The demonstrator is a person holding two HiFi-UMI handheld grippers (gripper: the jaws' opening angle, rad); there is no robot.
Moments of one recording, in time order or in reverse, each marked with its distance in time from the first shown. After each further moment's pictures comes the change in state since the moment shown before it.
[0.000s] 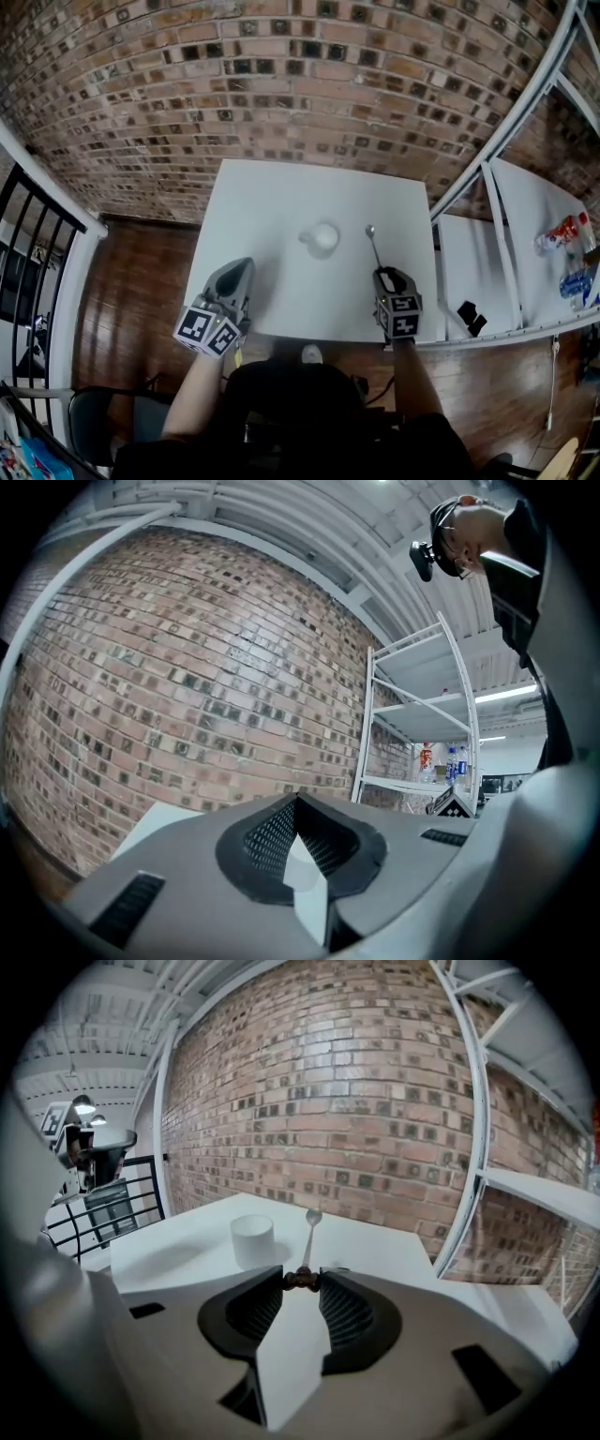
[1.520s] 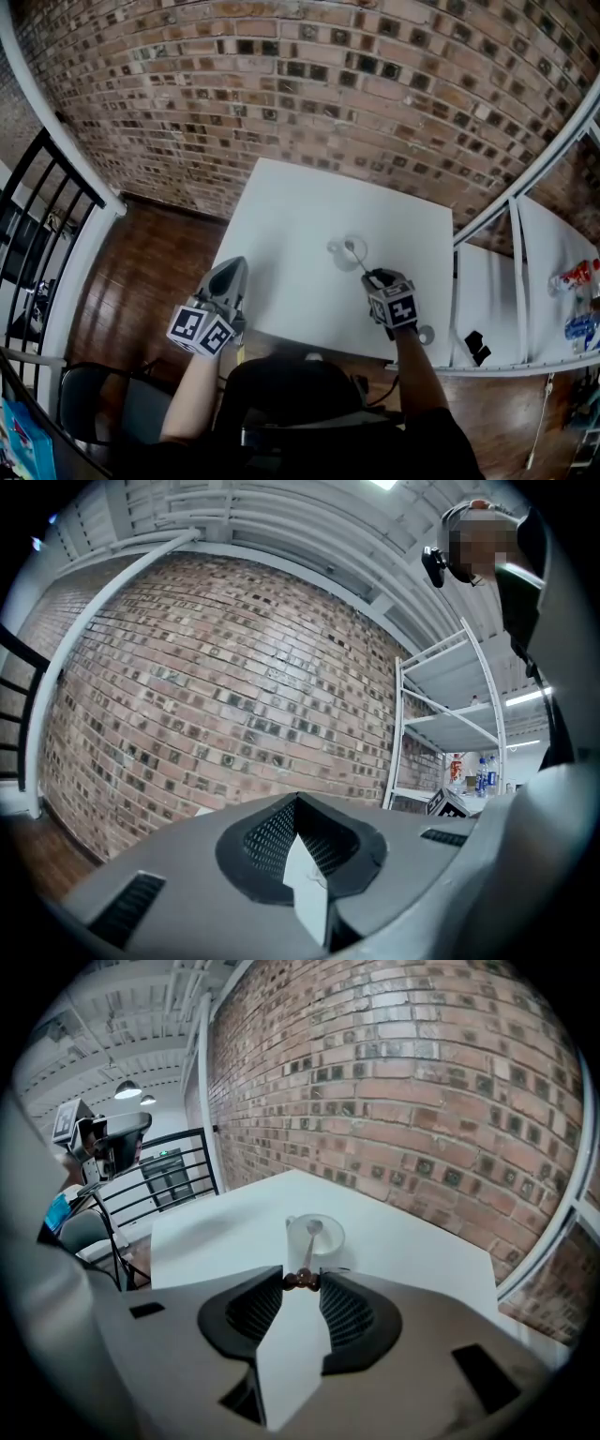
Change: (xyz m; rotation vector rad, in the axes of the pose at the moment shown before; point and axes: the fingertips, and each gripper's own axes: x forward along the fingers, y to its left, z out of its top) left arm -0.053 0.062 0.030 -0.025 -0.069 0.182; right arm 0.058 0.085 0.029 -0.196 0.226 0.275
